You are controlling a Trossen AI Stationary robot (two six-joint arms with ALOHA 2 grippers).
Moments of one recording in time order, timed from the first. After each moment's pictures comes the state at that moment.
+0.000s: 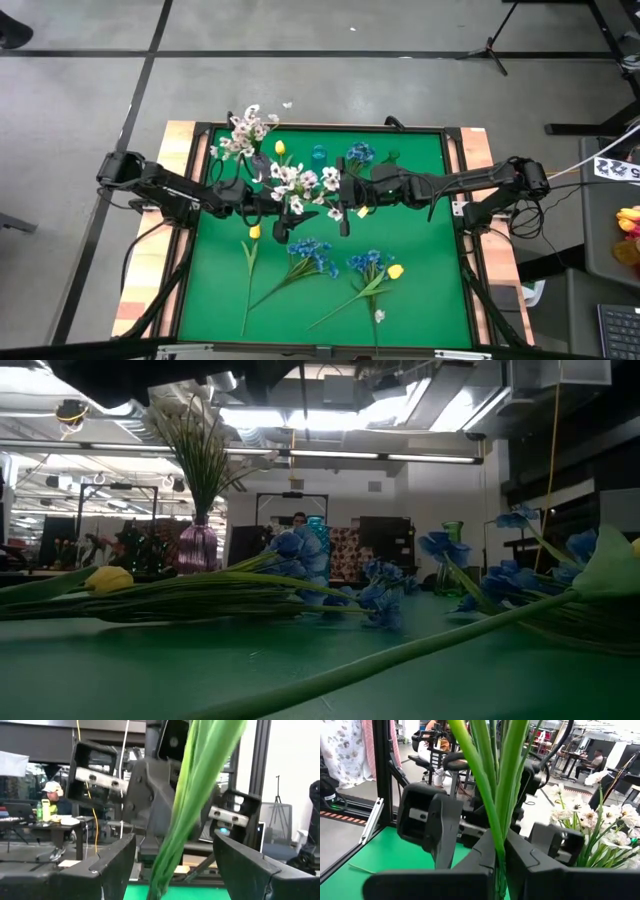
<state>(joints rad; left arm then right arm) -0.10 1.40 0.62 1.04 -0.11 -0.03 0.08 1.53 1.19 0.29 -0.01 -0.21</state>
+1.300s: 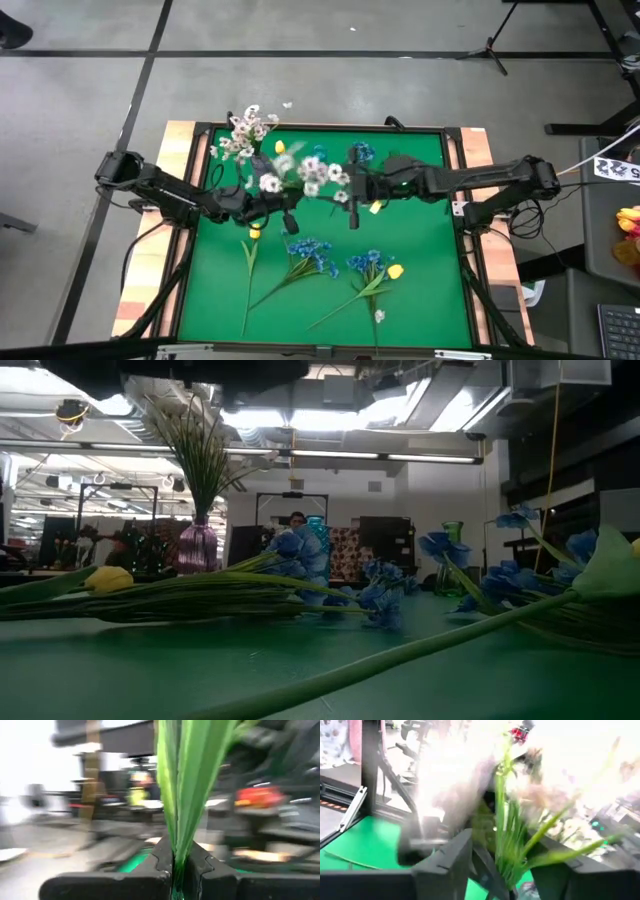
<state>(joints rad) -0.19 1.38 0.62 0.95 -0.66 0.15 0.08 1.42 1.22 0.14 0.04 -0.35</state>
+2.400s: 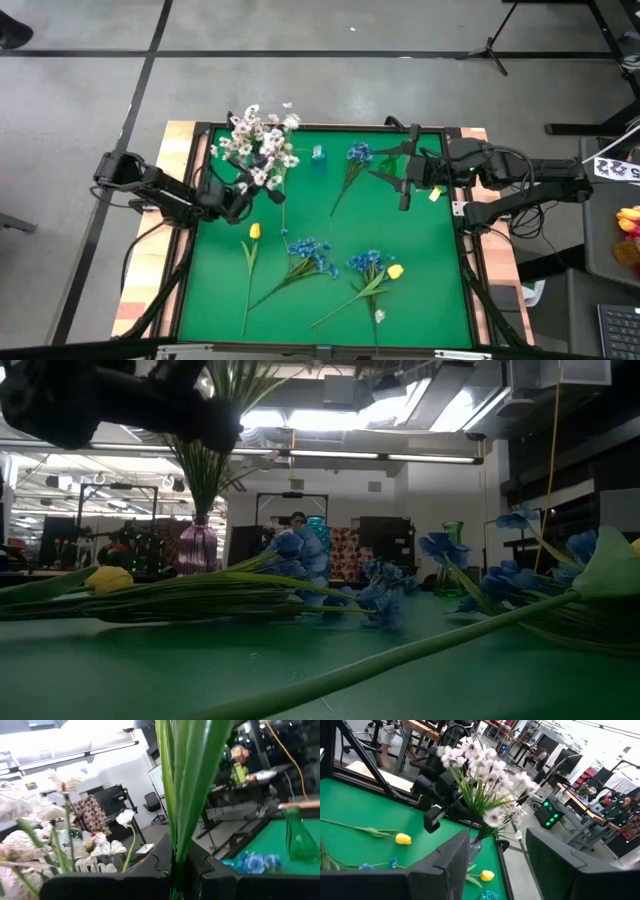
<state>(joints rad) -0.10 1.38 0.33 1.40 -1.03 0.71 0.08 1.07 1.23 -0.30 0.26 -0.47</state>
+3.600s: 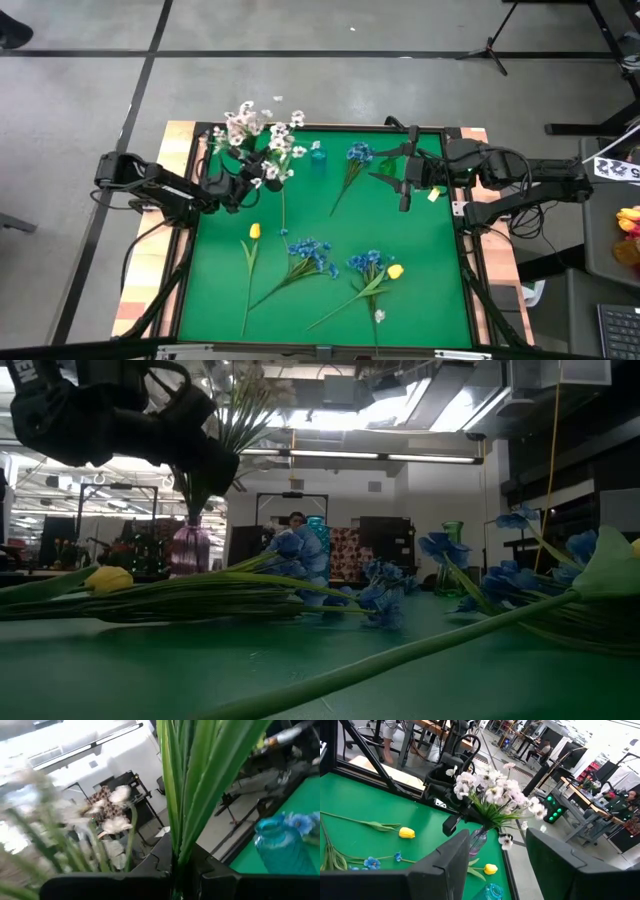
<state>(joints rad) 0.08 1.38 0.27 1.32 -0.95 0.70 0.08 1.07 1.23 -0.33 0.26 -0.45</state>
